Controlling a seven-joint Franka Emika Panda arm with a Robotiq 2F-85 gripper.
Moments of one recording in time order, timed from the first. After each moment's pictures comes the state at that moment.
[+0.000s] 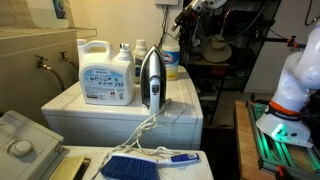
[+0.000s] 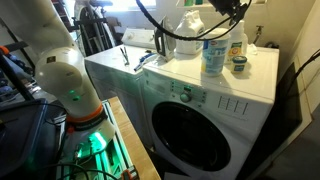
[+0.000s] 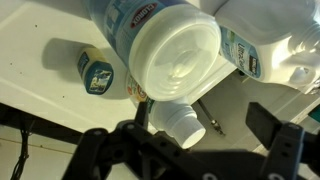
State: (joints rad) arm -0.03 -0.10 -0.30 -2.01 0.74 2.16 -0.54
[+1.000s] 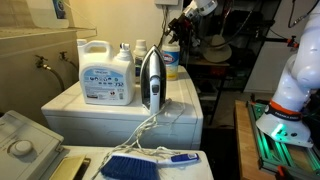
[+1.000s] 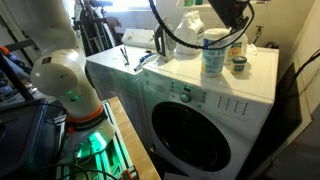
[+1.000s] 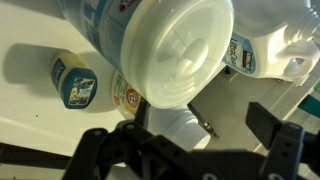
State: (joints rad) arm -0.13 0.06 -0.22 -1.90 0.90 2.06 -0.60
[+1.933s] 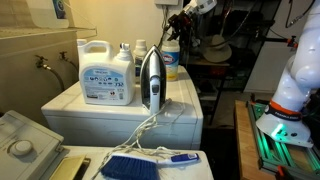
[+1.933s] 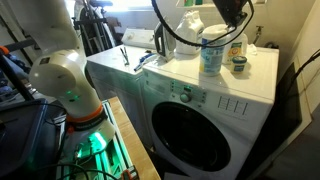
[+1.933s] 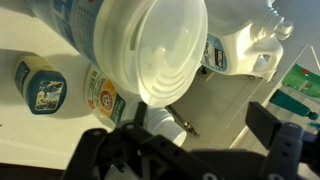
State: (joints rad) arm -0.17 0.08 -0.21 -1.85 0.98 1.94 -0.61
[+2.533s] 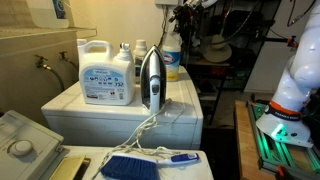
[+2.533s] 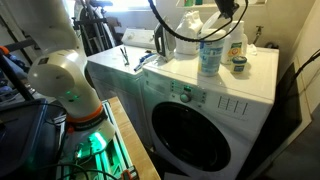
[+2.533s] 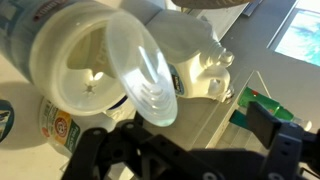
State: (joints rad) arm -0.20 0.06 -0.21 -1.80 1.00 1.69 -0.60
